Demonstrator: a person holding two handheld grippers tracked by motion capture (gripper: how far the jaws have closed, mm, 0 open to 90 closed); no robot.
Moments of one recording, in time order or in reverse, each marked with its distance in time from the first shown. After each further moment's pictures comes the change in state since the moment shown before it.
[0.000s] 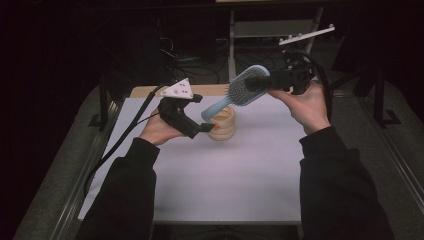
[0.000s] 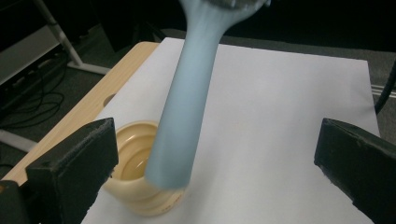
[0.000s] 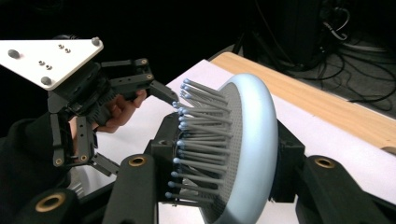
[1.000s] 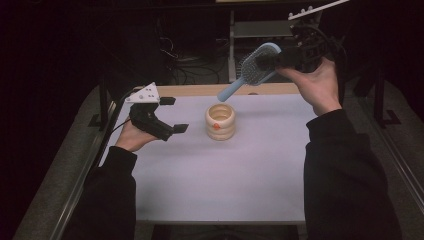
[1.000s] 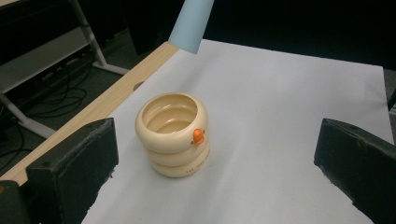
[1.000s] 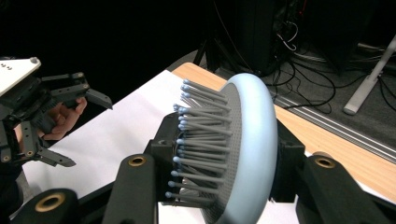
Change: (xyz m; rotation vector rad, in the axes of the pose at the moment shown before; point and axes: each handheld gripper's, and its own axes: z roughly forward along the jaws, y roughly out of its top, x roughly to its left) left arm 0.013 -0.045 -0.050 -0.074 0.073 -0.076; right arm -0.008 0.037 -0.023 -0.004 -0.158 -0.032
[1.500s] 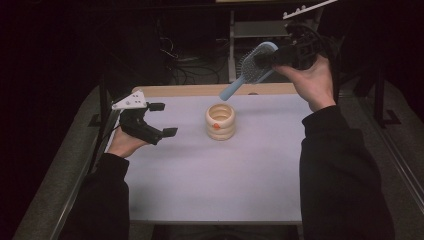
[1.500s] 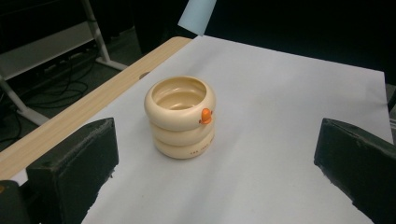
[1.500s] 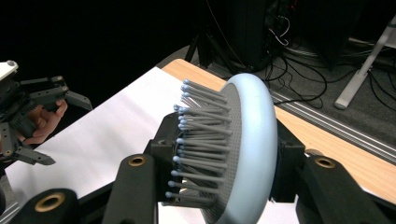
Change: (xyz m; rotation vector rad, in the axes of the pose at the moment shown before) left arm 0.009 -0.031 -0.015 -0.025 0.011 -0.063; right arm -0.007 0.005 0.014 0.024 -0.032 0.003
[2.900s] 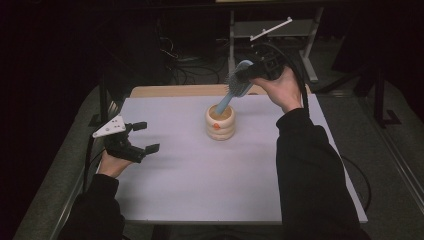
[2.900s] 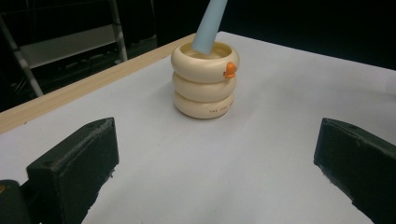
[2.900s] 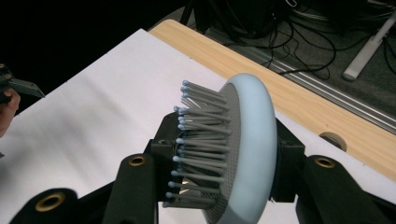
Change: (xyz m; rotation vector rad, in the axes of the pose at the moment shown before) left arm 0.011 -0.090 -0.028 -0.093 0.068 -0.096; right arm -0.009 -0.013 0.089 0.149 -0.012 -0.008
